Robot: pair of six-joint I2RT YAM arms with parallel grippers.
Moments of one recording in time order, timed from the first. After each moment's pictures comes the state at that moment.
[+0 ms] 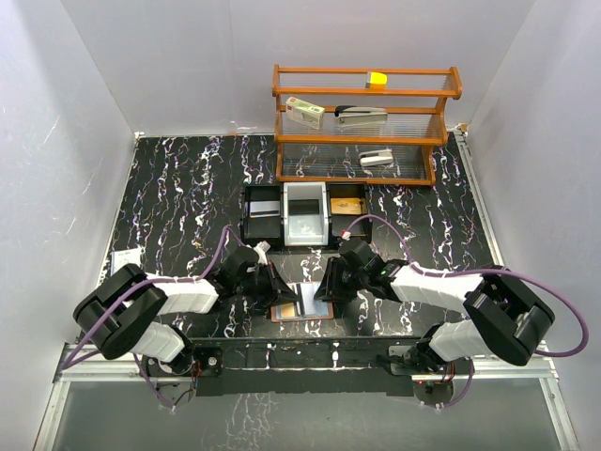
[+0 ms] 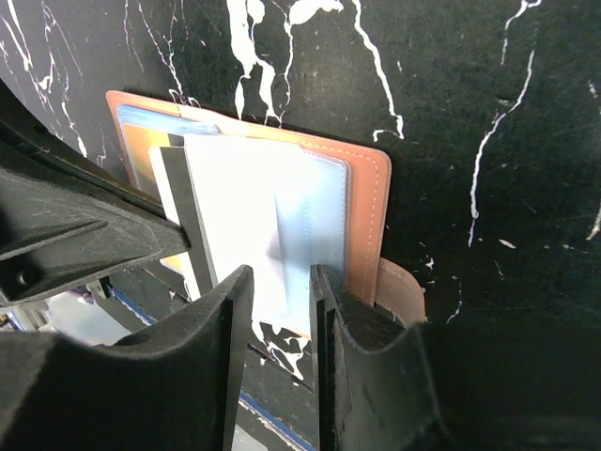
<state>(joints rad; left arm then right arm) -0.75 1.42 0.33 0.39 0.41 -1.18 0.77 1.34 0.51 -0.06 -0.24 0.92</state>
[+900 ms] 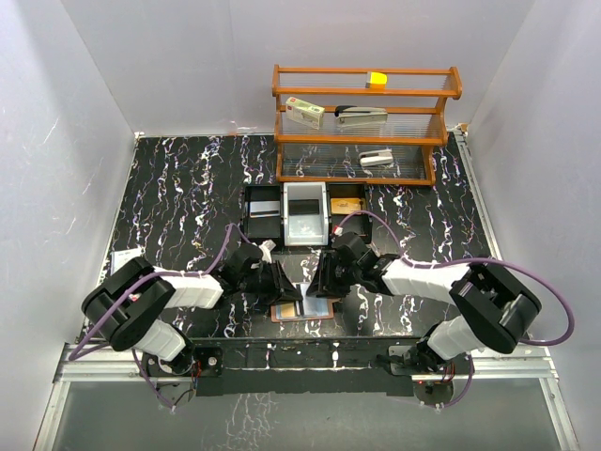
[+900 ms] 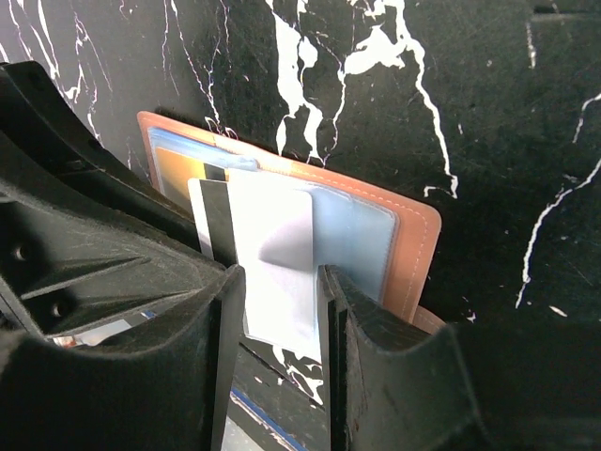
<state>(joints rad) -0.75 1.46 0.38 0.36 0.44 -1.12 0.77 1.44 0.59 -0.03 -0.28 0.89</state>
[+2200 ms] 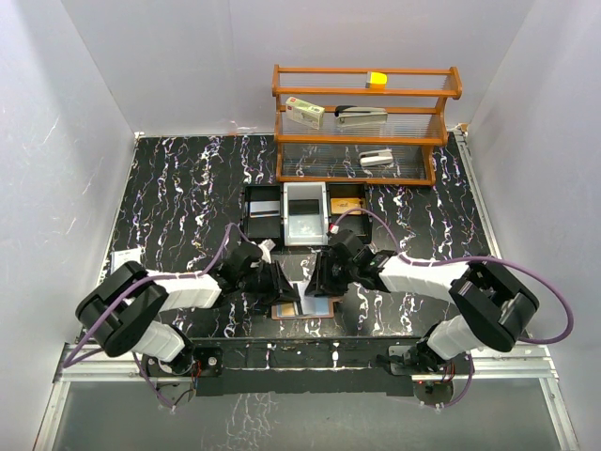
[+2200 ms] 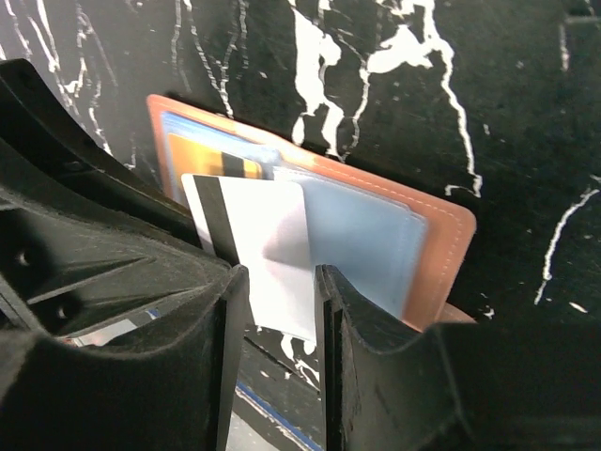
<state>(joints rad) -0.75 1.42 0.39 0.27 0.42 -1.07 0.79 1.44 0.64 -0.08 -0.28 0.89</state>
